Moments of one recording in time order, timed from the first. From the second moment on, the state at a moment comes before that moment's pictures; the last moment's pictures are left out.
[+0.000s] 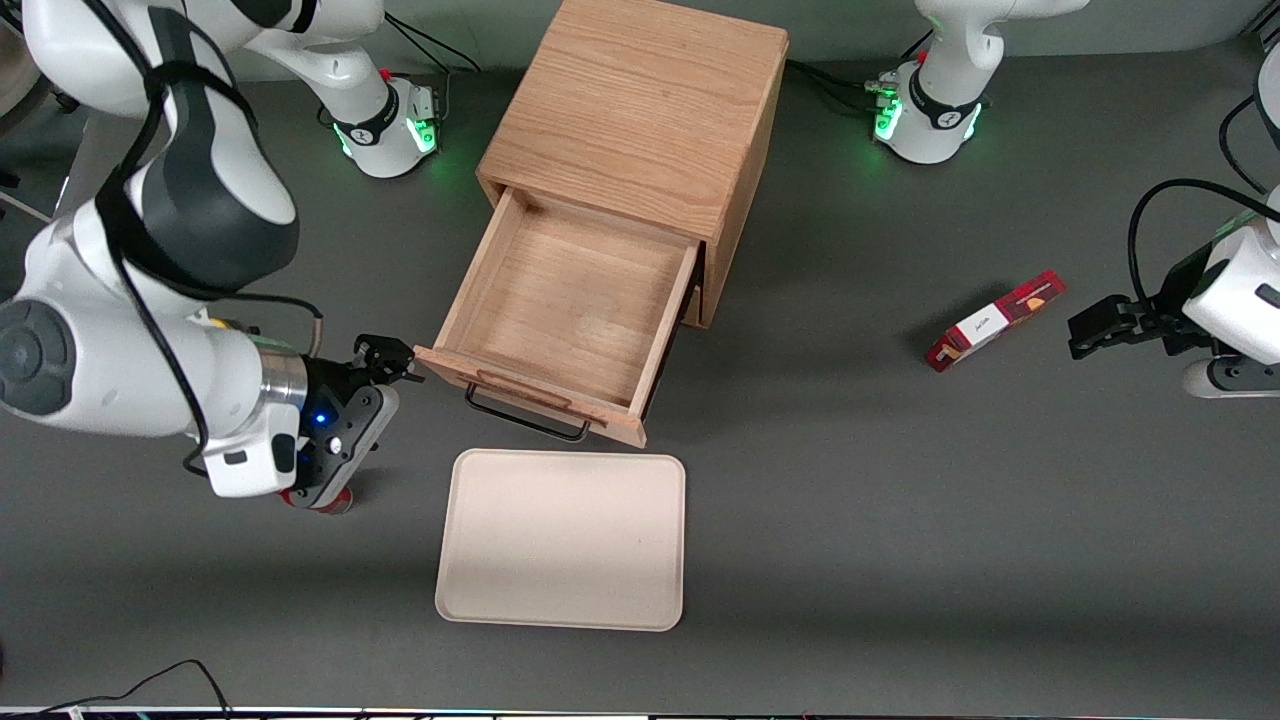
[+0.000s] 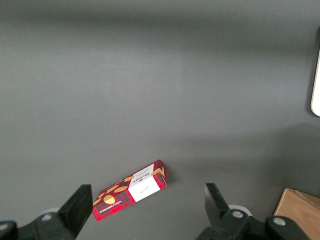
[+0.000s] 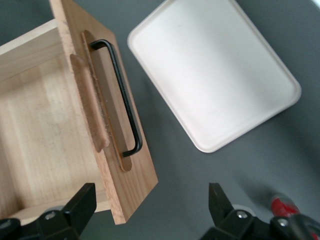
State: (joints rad) arm 0.06 0.67 0.31 -0.91 0.11 1.44 -0.57
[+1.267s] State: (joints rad) arm 0.10 0.84 0.32 -0.86 0.17 1.51 -0.50
